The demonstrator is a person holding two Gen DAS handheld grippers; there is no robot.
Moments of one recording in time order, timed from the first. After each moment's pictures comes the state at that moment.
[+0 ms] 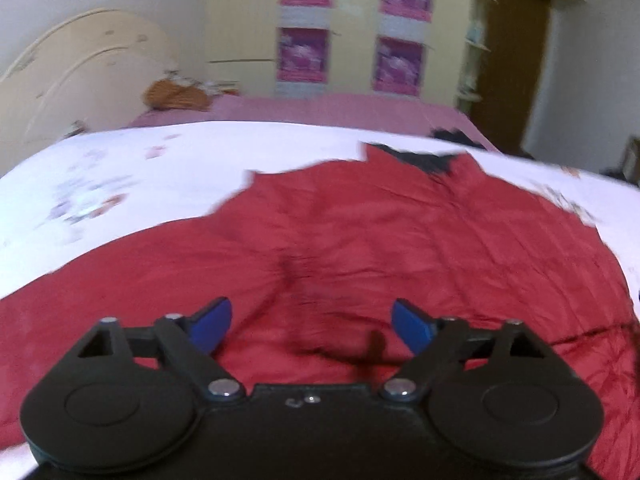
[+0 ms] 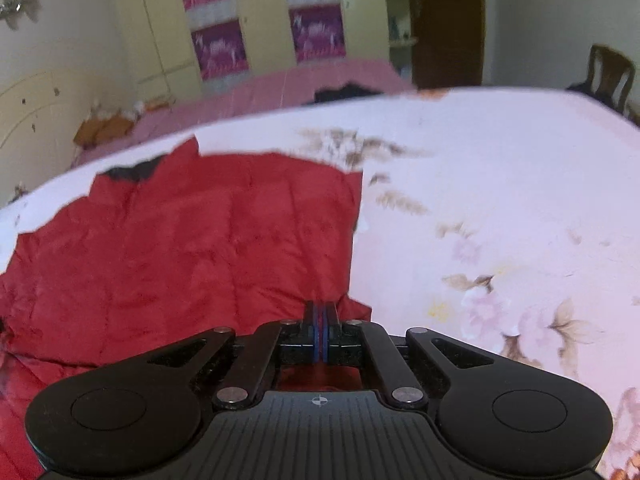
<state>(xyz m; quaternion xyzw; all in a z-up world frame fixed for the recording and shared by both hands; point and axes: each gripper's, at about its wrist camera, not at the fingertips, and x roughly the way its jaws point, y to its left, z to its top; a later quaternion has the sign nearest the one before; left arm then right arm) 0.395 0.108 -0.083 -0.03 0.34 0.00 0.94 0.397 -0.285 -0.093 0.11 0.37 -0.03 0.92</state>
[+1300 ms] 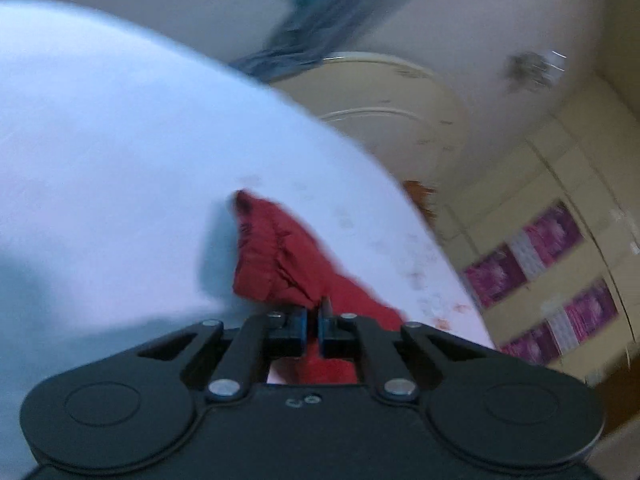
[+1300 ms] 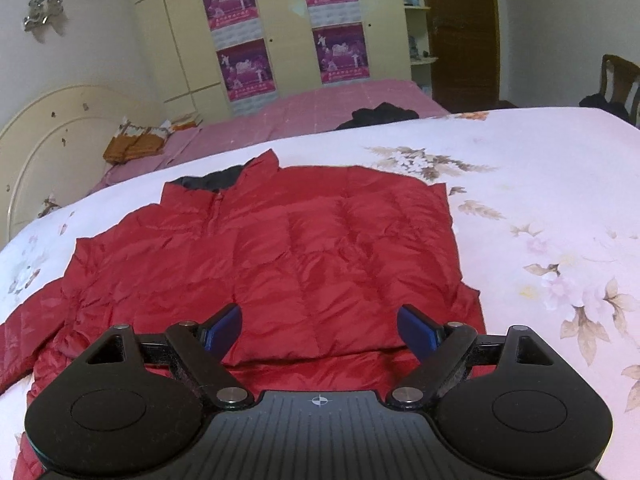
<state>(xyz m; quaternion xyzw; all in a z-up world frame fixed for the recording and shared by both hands) 0.211 0.385 -0.107 -0.42 0.15 0.26 0.85 0.383 -0.208 -0.072 0.13 0.34 0.00 0.93</state>
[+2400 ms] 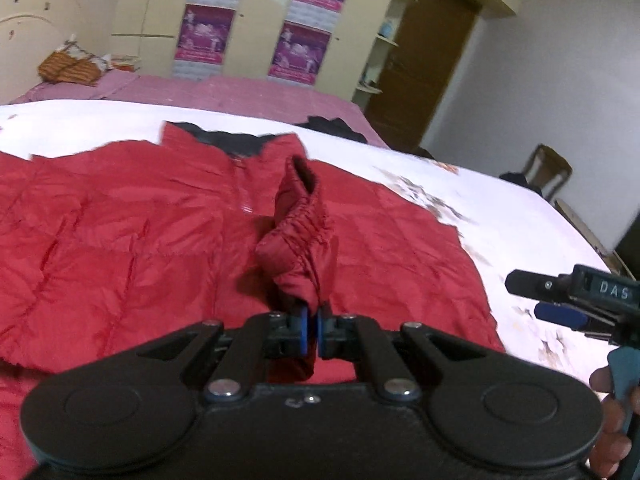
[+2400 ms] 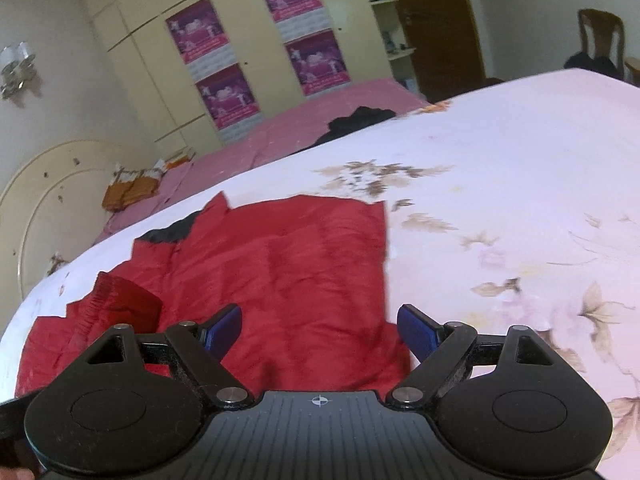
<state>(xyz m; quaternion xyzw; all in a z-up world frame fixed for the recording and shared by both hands) 0.426 -0.045 -0.092 -0.09 0.36 -0.17 0.91 0.396 -0.312 -0.082 0.22 0.33 0.00 0.92</state>
